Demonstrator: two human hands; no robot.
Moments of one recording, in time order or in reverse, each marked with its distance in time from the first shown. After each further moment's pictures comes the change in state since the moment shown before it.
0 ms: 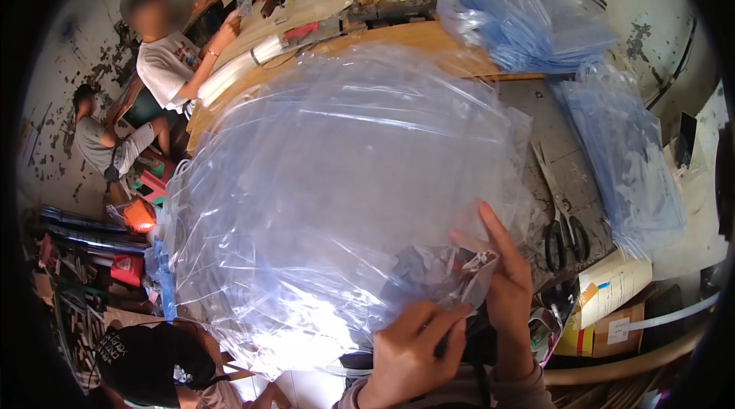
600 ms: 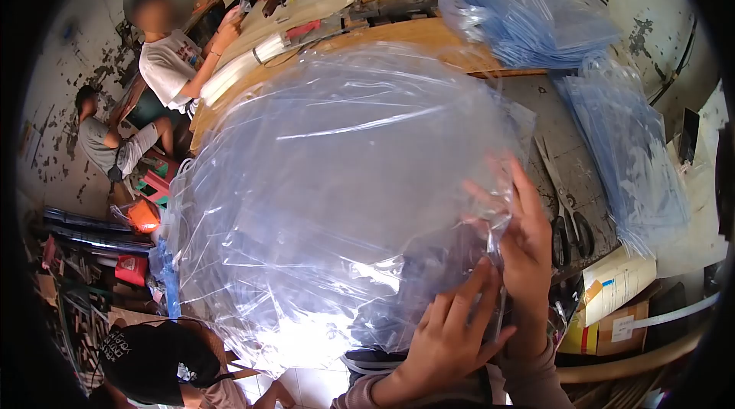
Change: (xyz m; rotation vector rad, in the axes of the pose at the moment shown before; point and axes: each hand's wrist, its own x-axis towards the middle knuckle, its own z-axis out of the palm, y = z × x) left_hand 0.004 -0.019 0.034 0.285 -0.030 0.351; right_hand 0.034 -0.013 -0.006 -0.042 -0.125 -0.213
